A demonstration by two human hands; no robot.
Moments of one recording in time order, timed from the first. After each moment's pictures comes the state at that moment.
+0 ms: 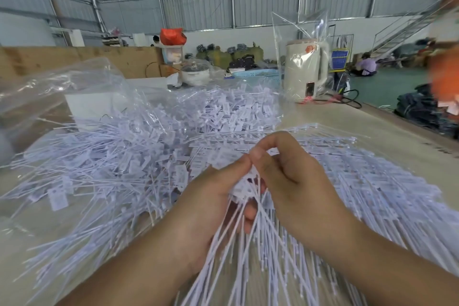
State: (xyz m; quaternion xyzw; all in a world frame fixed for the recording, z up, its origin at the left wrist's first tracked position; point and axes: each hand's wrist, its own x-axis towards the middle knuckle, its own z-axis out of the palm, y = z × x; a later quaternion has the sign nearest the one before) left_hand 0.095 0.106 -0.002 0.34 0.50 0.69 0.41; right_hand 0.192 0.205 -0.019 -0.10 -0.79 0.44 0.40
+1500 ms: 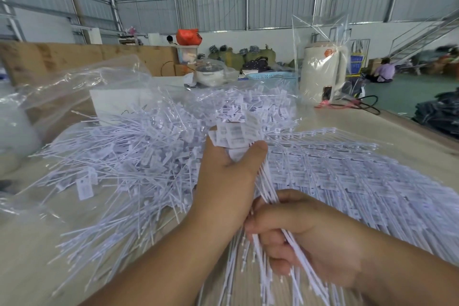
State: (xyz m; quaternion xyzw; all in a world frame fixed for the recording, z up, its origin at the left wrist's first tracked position) left_hand 0.078 0.122 -0.017 0.36 0.56 0.74 0.08; right_hand 0.183 0.187 -0.026 -0.08 -0.63 0.77 0.03
